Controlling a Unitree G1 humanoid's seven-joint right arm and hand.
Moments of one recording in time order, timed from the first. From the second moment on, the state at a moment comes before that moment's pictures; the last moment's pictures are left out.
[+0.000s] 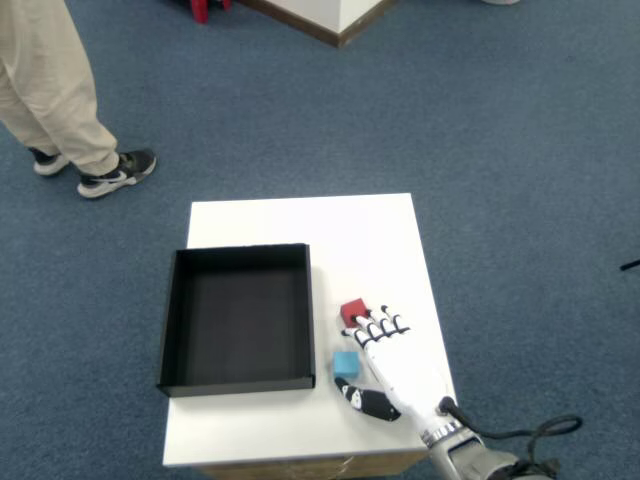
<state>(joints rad) -0.47 -0.16 1.59 1.45 -0.12 -0.33 -1.06</state>
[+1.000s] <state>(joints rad) -0.48 -0.15 1.59 1.43 -0.11 -0.29 -1.01</state>
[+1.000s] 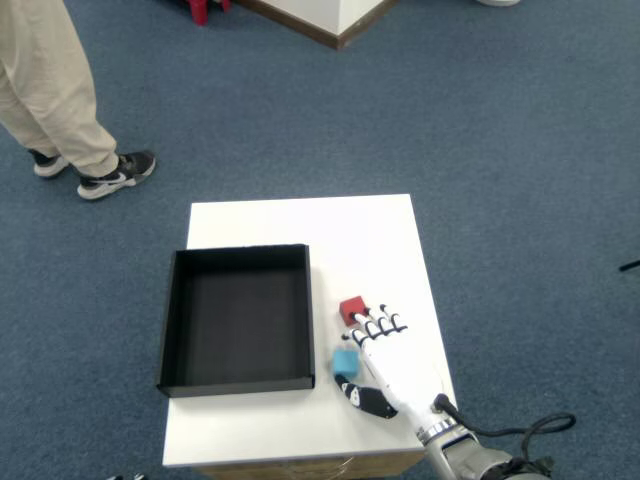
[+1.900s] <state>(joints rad) -0.49 -0.14 1.59 1.43 -0.12 -0.25 -0.98</state>
